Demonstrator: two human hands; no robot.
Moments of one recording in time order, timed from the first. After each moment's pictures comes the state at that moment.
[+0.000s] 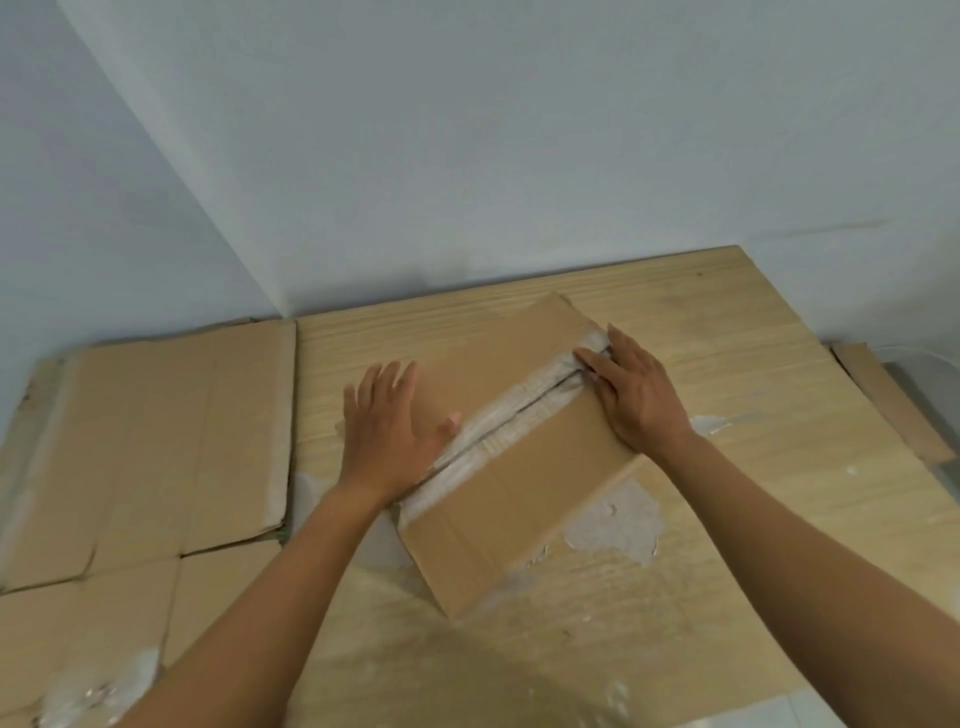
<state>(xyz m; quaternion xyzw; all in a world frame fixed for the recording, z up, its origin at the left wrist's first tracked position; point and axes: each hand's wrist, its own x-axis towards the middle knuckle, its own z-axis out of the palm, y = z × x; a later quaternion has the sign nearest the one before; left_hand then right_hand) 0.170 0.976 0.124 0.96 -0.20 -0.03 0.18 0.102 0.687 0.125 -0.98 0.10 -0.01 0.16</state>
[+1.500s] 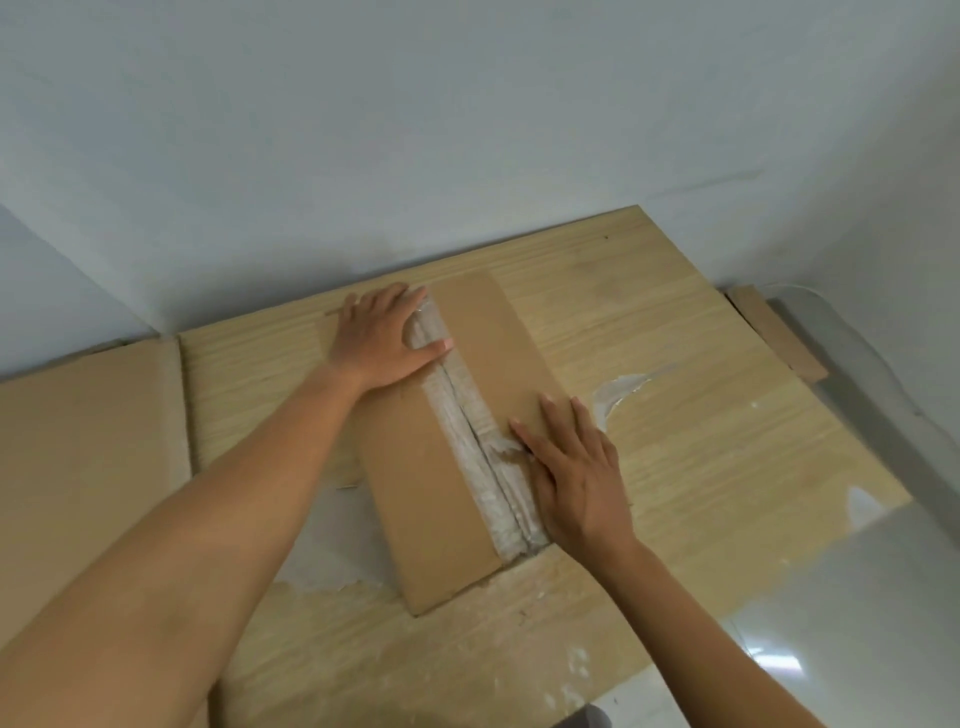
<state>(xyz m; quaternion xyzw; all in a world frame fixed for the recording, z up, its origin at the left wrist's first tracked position) 0.263 0.872 0.124 0.93 -0.35 -0.08 0.09 0.000 0.758 0.113 -0.97 0.18 -0.07 0.17</state>
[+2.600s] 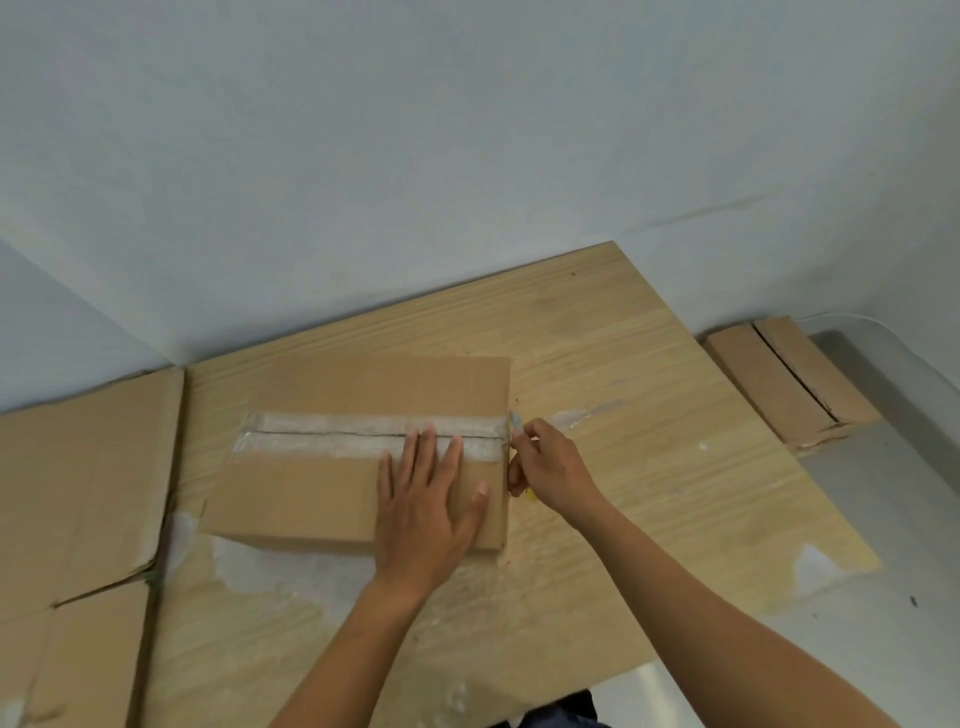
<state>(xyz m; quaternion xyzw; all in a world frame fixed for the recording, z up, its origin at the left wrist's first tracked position) 0.021 0.803 0.107 0.96 -0.26 0.01 0.12 -0.001 0.631 0.118 -0.78 0.25 0.03 0.57</state>
